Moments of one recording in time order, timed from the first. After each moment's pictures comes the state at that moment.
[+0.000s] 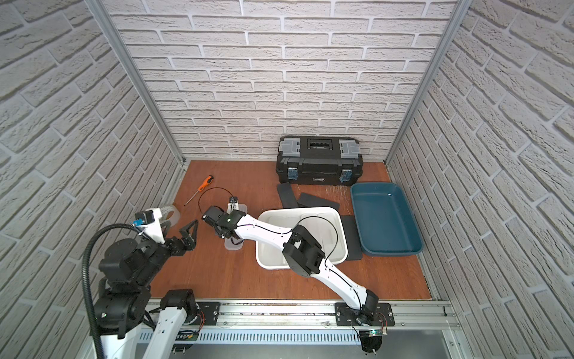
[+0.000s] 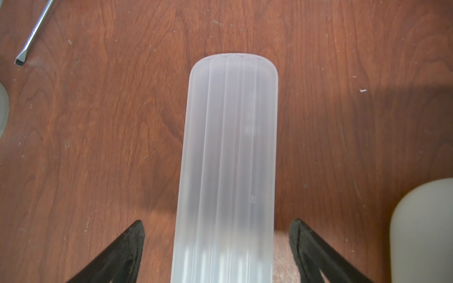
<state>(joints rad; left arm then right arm) 0.01 0.34 0.84 -0.76 0.28 -0.16 1.05 2.51 2.29 -0.88 0.44 0.95</state>
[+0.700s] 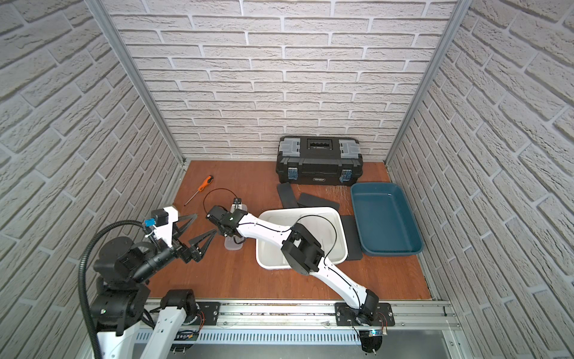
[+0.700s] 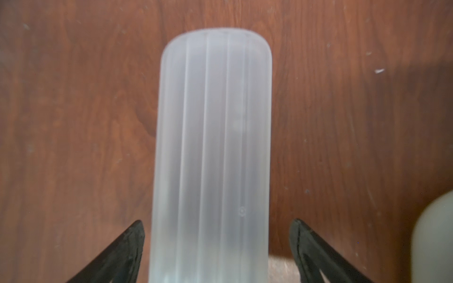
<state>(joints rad) -0.02 0.36 0.86 -0.63 0.71 -0.09 1.02 2.56 2.28 -0.88 0.38 0.98</state>
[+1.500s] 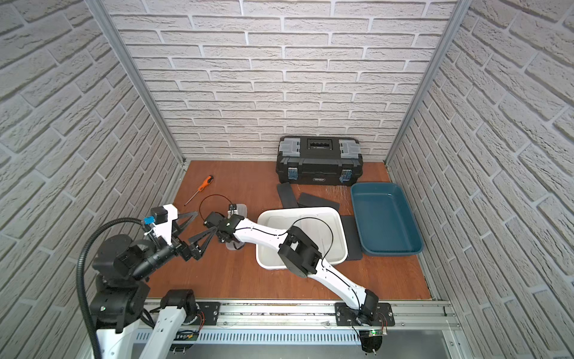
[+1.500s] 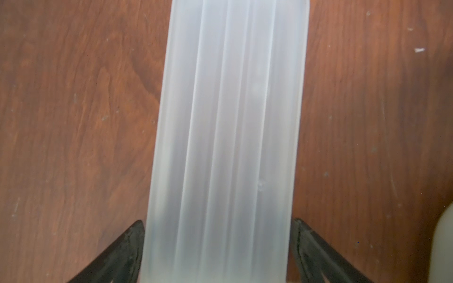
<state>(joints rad) -0.02 0.39 0.86 -0.60 0.71 -0.10 1.06 2.57 2.28 -0.91 0.38 0.90</state>
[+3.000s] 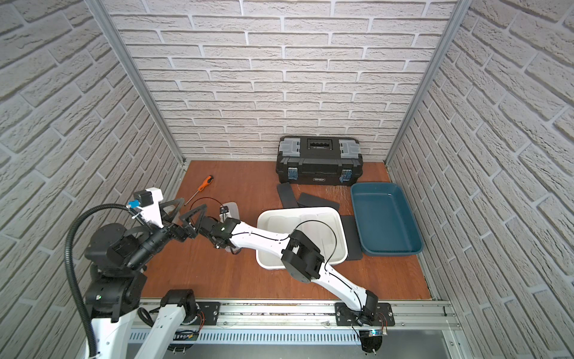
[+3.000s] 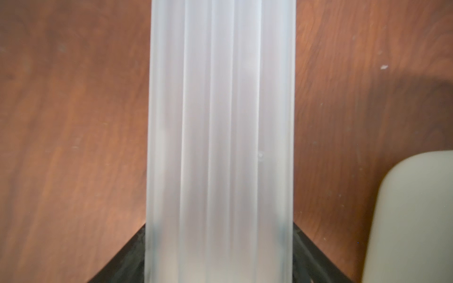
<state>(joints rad) -0.02 0.50 0.97 -0.53 0.49 -0.27 1.11 2.47 2.27 -0.97 0.43 0.79</state>
